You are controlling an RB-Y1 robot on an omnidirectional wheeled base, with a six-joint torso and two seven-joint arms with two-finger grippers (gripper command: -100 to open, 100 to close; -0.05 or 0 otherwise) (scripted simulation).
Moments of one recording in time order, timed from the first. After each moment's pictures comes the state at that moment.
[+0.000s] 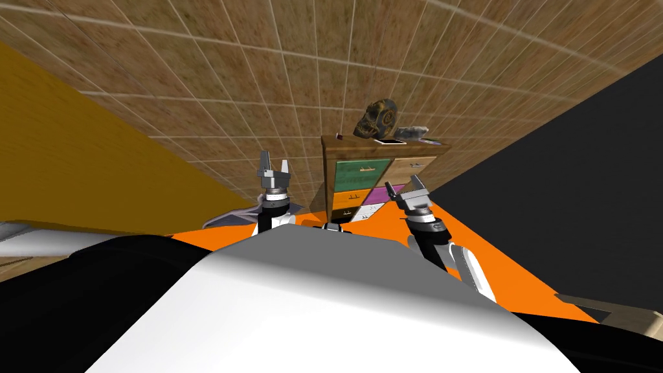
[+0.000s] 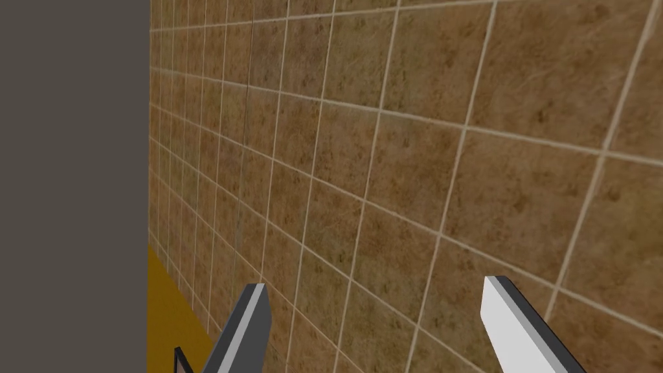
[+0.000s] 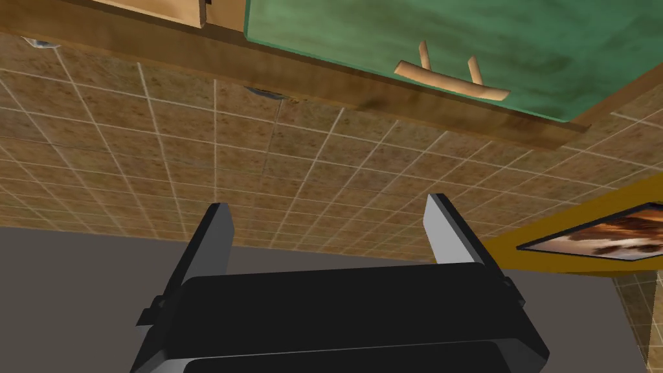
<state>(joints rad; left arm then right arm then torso) 0.51 0.02 -0.06 -2.39 0.04 -0.52 0.04 0.51 -0.29 -0.29 -2.32 0.69 -0.55 0.54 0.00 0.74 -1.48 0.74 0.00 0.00</state>
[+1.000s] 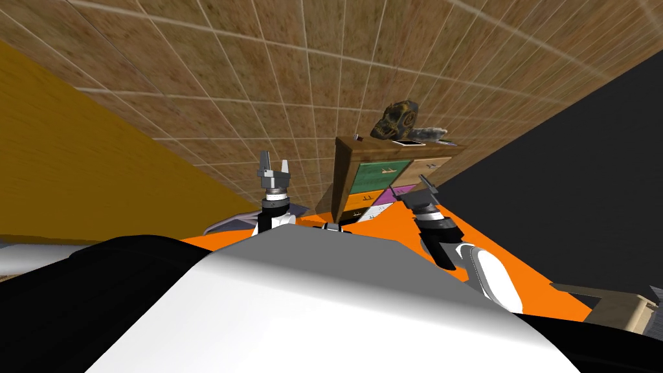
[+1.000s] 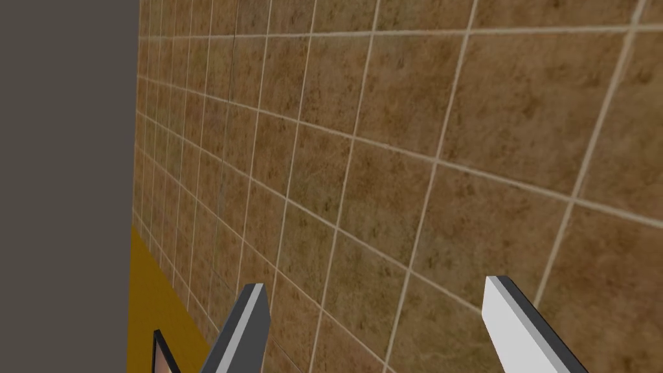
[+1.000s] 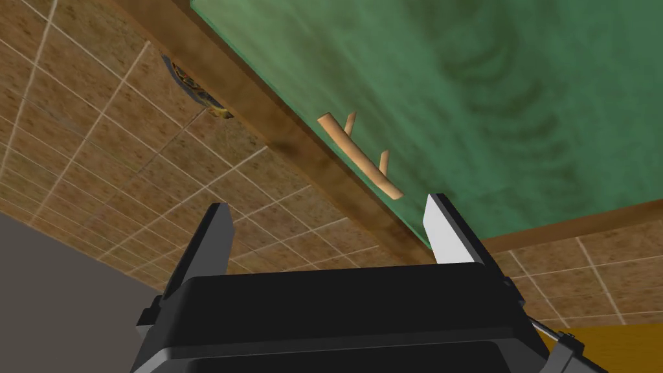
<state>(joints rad) 0.51 0.02 -0.06 -2.39 0.04 -0.52 0.04 0.48 -0.34 -0.41 -2.27 0.93 -0.53 0.79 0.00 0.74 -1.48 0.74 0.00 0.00</state>
